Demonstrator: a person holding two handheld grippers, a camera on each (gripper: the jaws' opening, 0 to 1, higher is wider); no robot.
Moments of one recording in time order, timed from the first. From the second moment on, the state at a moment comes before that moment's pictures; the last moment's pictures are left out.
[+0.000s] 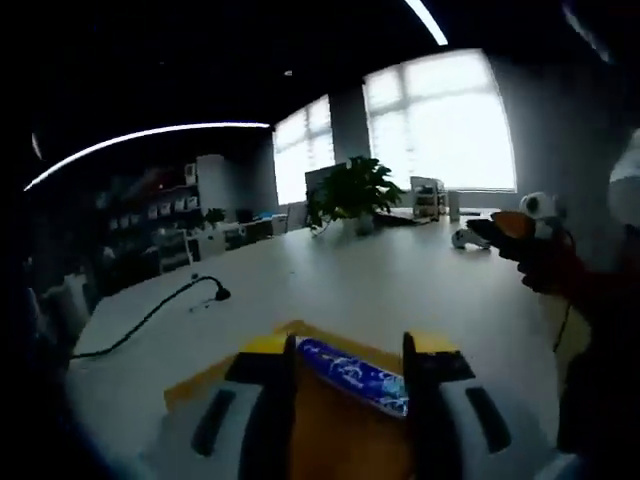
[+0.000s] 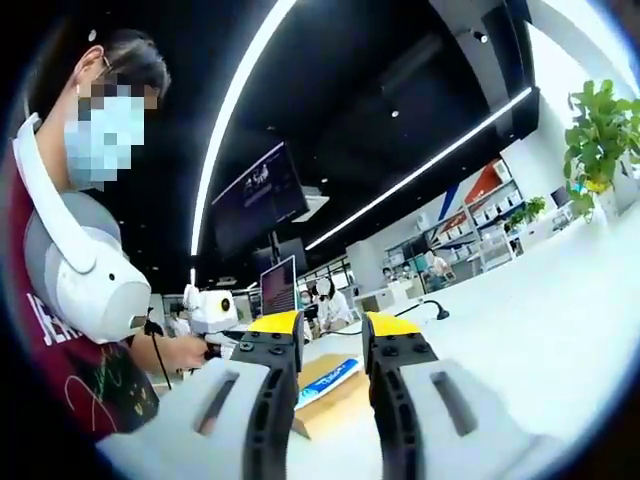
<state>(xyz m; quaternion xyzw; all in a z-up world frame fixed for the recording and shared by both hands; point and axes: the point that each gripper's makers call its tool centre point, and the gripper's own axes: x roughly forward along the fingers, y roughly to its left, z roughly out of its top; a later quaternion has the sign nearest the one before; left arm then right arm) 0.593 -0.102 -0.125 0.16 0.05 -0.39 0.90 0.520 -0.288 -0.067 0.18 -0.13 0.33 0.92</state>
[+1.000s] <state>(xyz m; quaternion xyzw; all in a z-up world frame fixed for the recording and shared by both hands) 0.636 -0.121 -0.173 0.02 0.20 -0.37 0.91 0.515 -0.322 -0.093 0.24 -0.12 0.28 0.92</state>
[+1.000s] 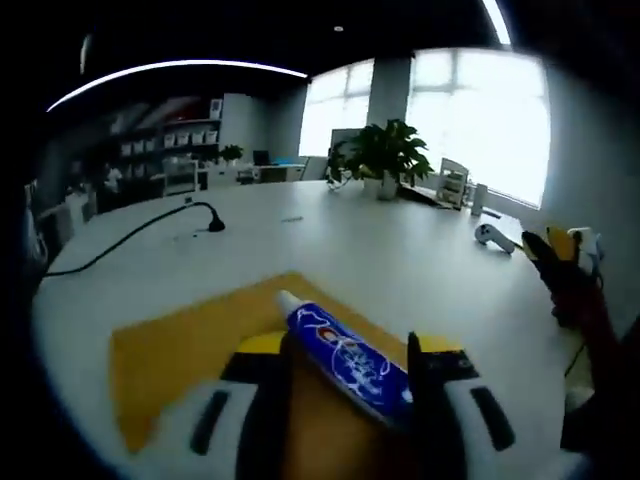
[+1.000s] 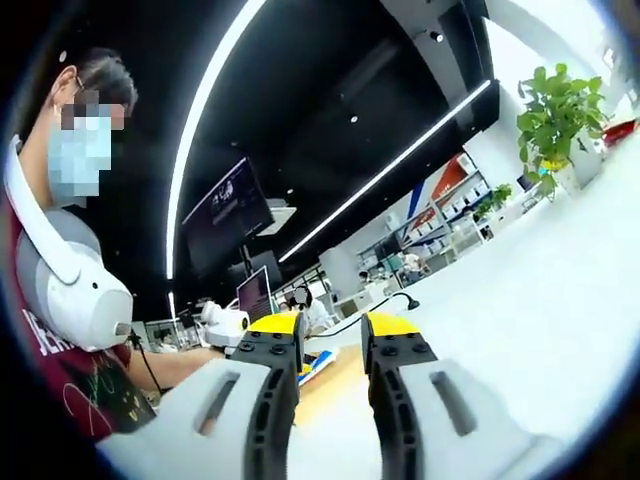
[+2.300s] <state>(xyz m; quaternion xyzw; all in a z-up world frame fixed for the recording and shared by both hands) 0.608 -0.107 -0.183 0.02 0.31 -0.43 0.85 0.505 -0.341 -0.106 0.25 -0.10 0.25 0.93</state>
